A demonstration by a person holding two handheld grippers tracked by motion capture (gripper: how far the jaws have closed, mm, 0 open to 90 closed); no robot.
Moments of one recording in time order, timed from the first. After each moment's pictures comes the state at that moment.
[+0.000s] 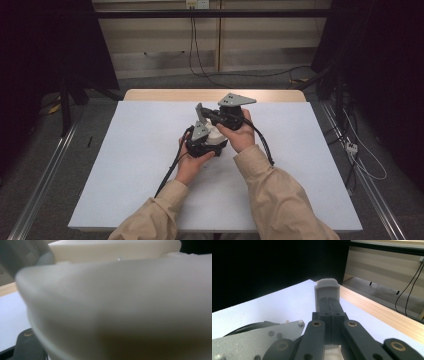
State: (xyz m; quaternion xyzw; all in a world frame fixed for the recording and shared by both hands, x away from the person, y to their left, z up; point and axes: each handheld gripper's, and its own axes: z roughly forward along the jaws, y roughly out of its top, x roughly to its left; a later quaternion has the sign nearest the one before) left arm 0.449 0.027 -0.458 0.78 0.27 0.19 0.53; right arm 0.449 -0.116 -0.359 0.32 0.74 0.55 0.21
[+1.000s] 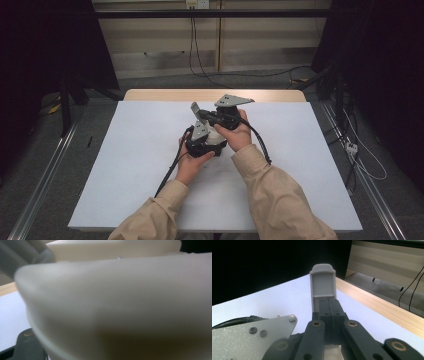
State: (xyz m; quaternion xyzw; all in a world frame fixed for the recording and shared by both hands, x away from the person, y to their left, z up) left arm 0.449 0.026 -0.459 0.78 0.28 0.18 0.53; right arm 0.462 -0.111 -0.373 0.32 0.75 0.54 0.19
